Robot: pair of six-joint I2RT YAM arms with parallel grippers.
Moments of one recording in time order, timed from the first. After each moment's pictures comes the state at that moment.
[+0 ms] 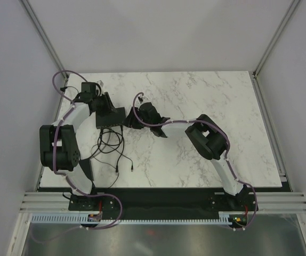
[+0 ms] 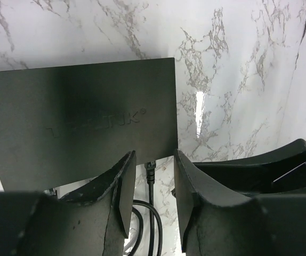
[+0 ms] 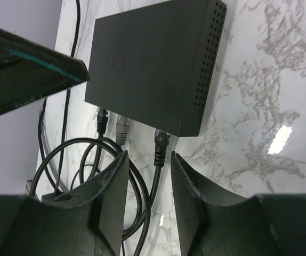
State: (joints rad) left arm -0.02 1.73 1.22 -0.37 0.28 -0.32; right arm 0.80 2.27 1.48 0.36 -0.13 0.84
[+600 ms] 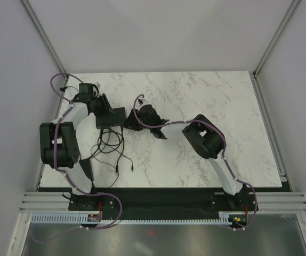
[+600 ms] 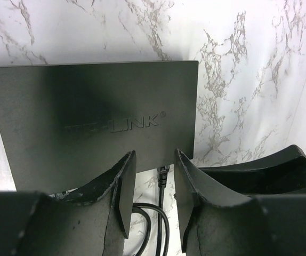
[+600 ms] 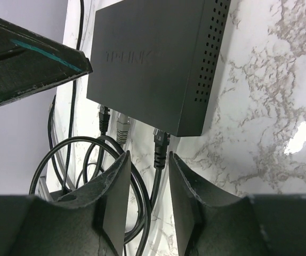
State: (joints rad) left arm 0.02 1.77 1.22 -0.36 0.30 -0.34; right arm 0.81 2.32 1.48 0.45 -0.18 0.91
